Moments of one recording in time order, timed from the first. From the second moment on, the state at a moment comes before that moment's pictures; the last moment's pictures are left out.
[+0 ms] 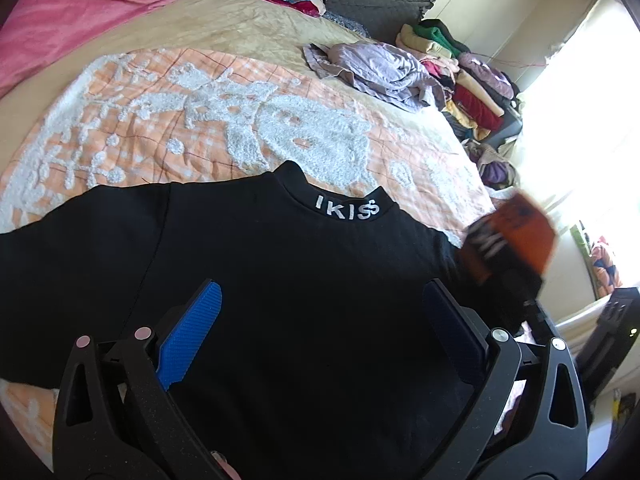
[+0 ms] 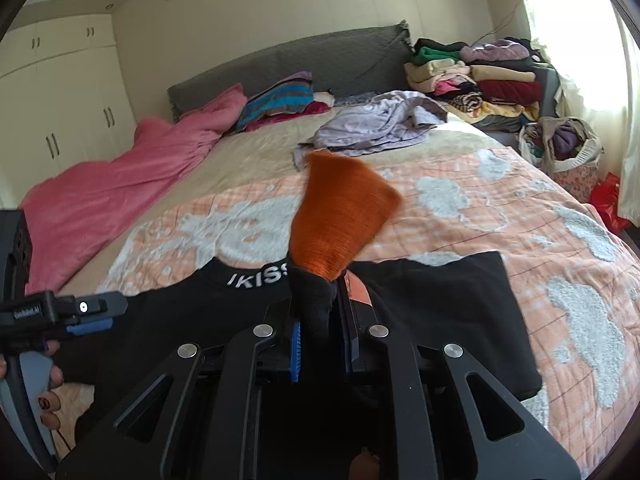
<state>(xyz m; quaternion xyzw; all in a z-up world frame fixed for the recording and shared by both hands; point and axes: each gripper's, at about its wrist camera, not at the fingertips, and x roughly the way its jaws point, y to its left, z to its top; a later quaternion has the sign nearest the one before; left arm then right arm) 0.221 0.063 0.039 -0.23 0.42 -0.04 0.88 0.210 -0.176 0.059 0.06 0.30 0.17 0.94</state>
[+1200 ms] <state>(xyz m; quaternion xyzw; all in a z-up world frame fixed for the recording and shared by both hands) 0.236 0.008 -0.027 -0.20 0.50 -0.09 0.84 0.214 -0.222 0.063 0.14 0.34 0.19 0.91</state>
